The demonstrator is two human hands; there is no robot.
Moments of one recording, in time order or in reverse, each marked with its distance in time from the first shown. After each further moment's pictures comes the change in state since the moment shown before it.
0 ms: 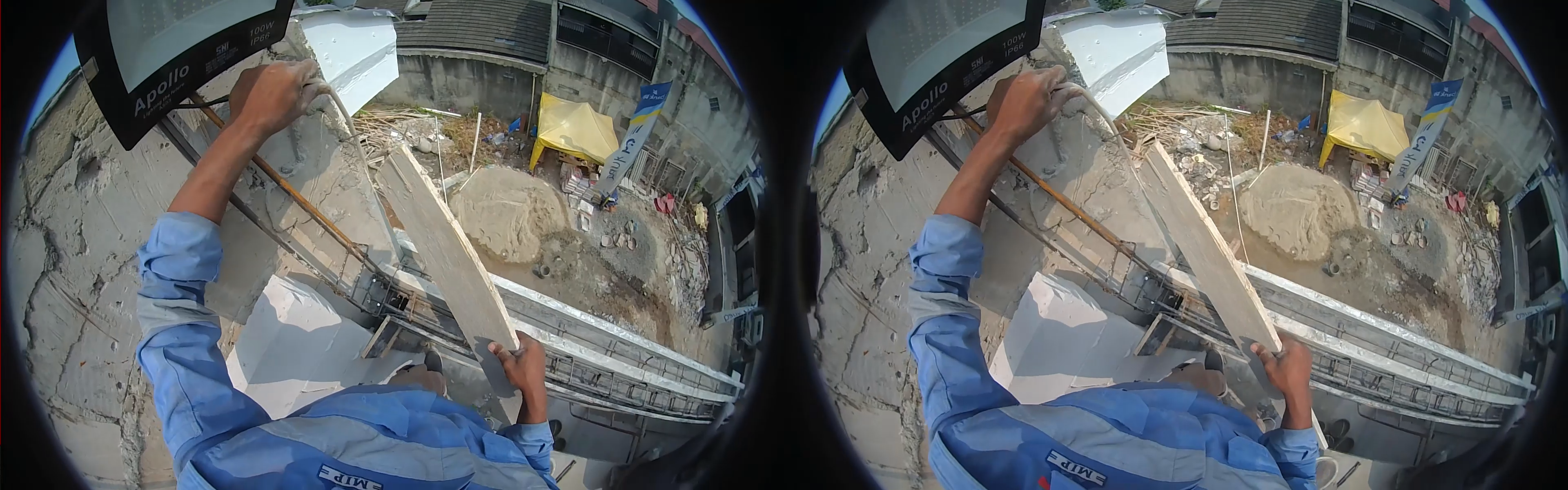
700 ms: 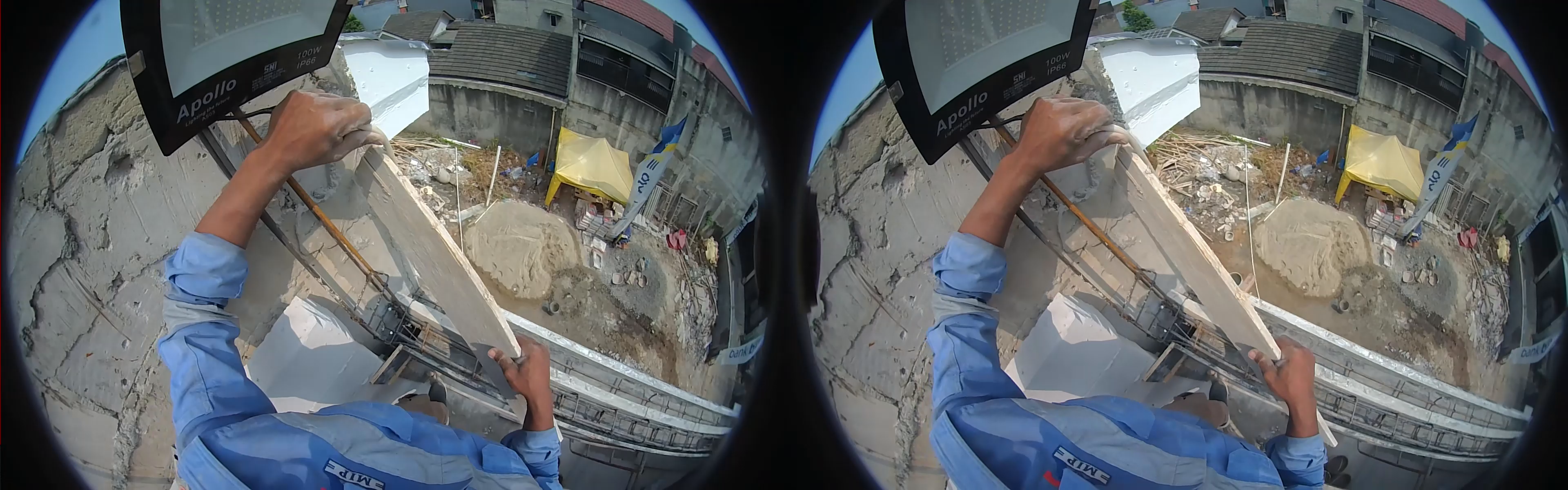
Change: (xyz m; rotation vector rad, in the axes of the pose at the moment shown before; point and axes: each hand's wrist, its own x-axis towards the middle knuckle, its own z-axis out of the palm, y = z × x) left_hand -0.004 0.022 -0.035 0.099 0.119 0.275; right_hand 0.049 -0.049 -0.001 0.060 0.025 -0.285
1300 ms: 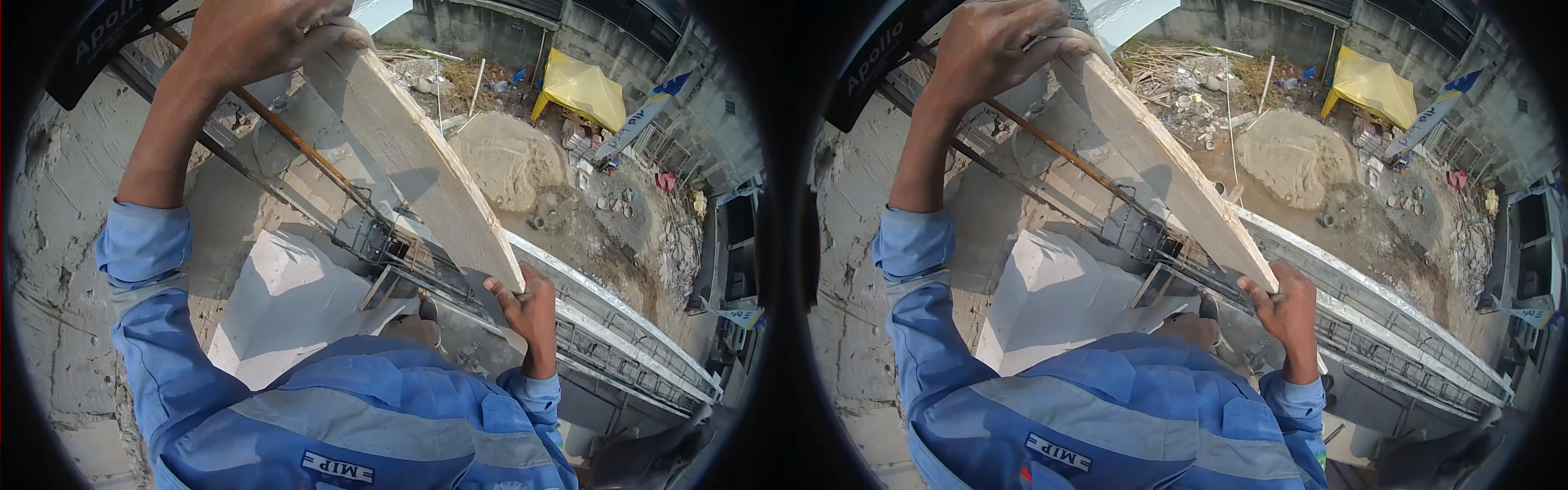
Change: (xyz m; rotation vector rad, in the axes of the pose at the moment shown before) left_hand -0.005 0.019 -0.013 0.069 -0.104 0.087; right_hand 0.002 -0.032 0.001 0.008 0.009 0.045
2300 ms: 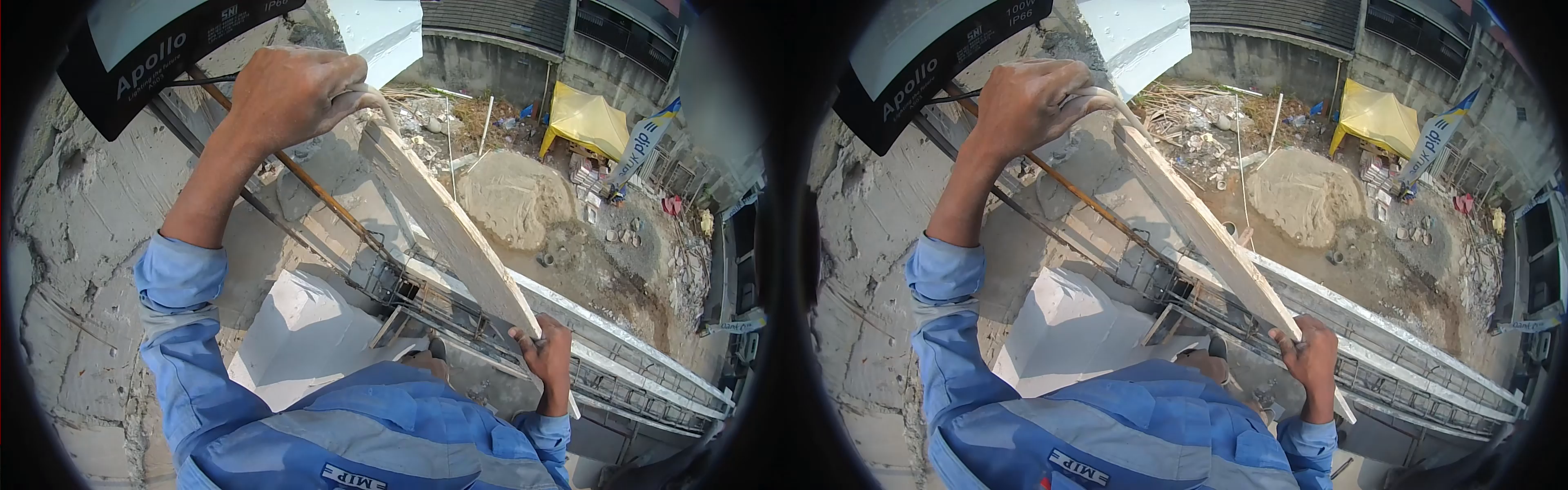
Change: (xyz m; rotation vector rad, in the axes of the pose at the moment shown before) left_hand 0.001 0.005 0.002 0.004 0.006 -0.159; right_hand -0.016 0.025 -0.026 -0.188 -0.020 0.009
